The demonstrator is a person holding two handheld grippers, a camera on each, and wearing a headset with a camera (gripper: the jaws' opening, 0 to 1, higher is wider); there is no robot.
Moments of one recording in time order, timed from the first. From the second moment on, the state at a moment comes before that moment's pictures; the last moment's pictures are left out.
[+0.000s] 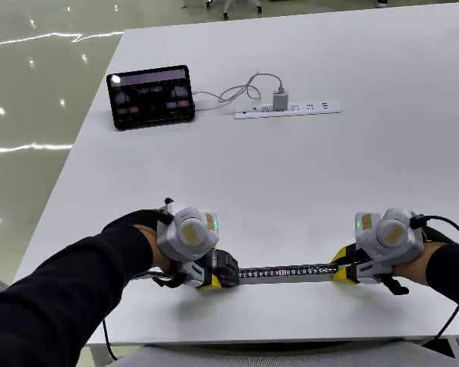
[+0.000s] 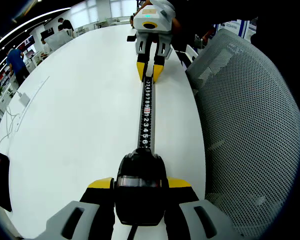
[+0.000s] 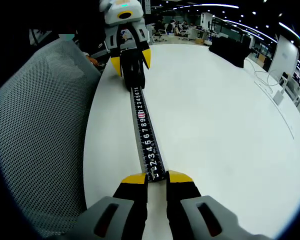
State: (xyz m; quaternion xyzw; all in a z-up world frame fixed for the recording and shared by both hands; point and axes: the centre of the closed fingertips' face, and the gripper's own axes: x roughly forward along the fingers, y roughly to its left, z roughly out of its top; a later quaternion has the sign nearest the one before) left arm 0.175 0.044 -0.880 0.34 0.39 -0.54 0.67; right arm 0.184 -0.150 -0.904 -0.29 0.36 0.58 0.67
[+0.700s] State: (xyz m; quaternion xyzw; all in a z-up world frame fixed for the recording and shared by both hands) left arm 0.175 0.043 -0.880 0.34 0.39 -0.54 0.67; right arm 0.183 -0.157 -0.904 -0.28 0.36 0.58 0.68
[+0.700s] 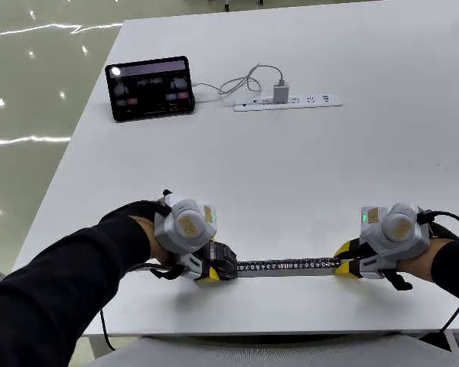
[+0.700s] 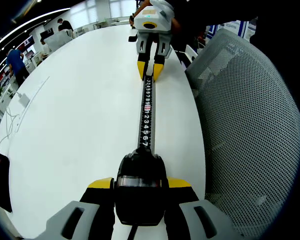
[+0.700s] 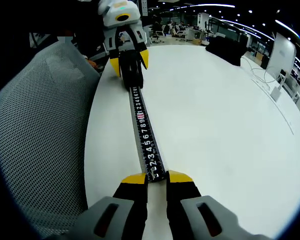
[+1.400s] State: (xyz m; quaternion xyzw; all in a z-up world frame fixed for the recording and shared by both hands) left arm 0.175 0.042 -0.880 0.33 0.39 -0.54 0.67; right arm 0.183 -0.165 -0.905 -0.28 0.36 0.57 0.68
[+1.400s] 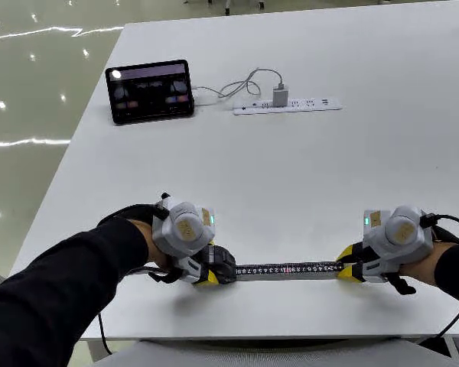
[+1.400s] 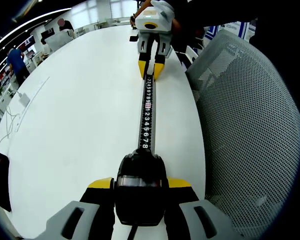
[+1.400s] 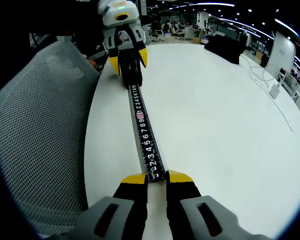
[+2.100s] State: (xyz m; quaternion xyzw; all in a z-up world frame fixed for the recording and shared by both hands) left arm 0.175 0.041 -0.880 0.33 0.38 -0.54 0.67; right arm 0.183 -0.175 -0.904 -0.28 0.36 0.57 0.68
